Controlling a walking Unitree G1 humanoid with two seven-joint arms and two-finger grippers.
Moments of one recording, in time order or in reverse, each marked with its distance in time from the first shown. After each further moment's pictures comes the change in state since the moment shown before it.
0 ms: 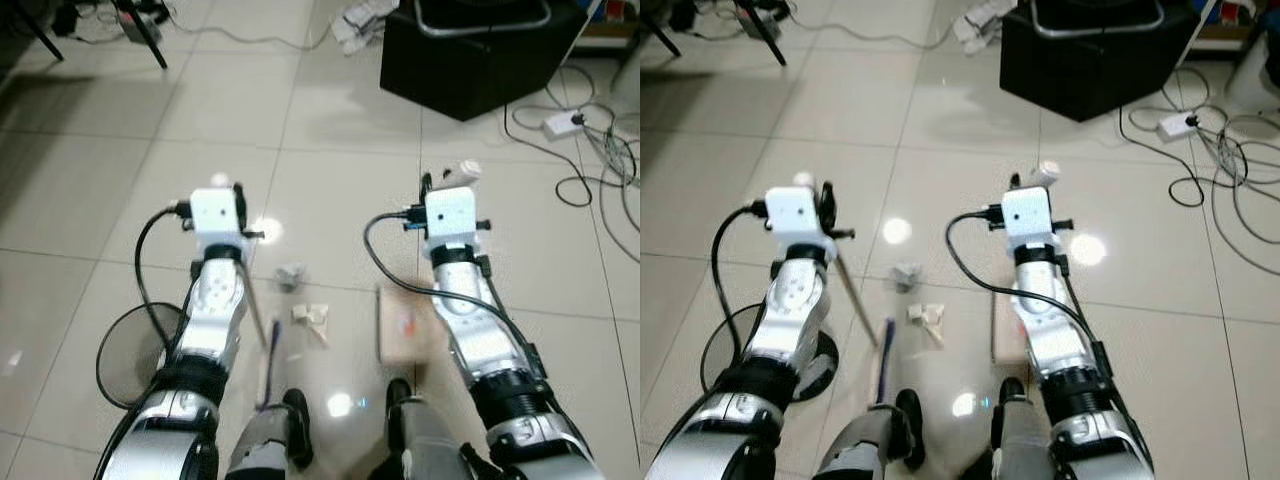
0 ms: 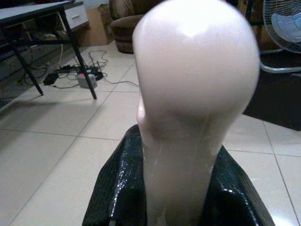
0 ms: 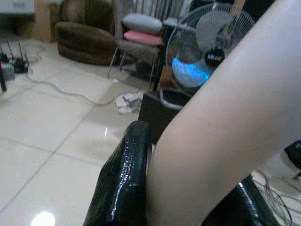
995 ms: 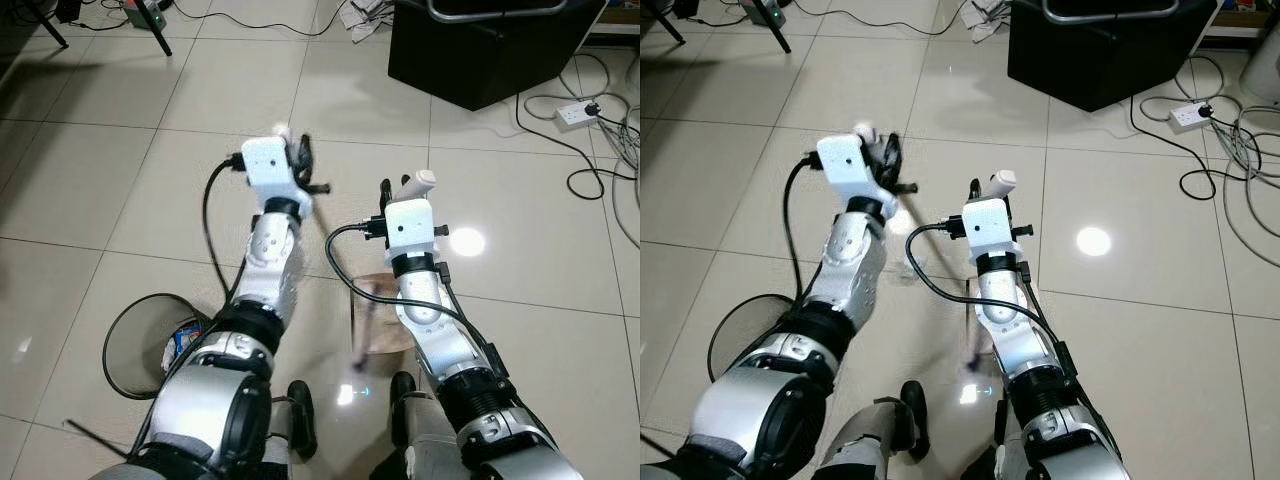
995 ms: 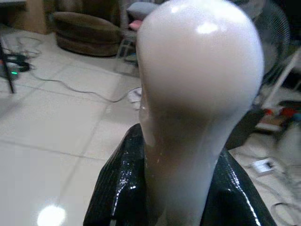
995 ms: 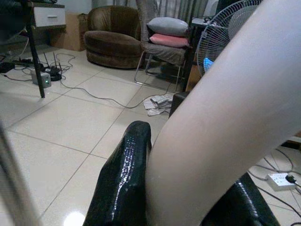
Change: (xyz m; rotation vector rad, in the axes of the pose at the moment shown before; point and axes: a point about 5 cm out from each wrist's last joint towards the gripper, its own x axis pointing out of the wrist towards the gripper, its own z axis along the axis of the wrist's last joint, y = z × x) left arm 0.029 -0.077 0.049 -0.345 -0.082 -0.230; right arm -0.008 0.044 0.001 0.081 -0.018 0.085
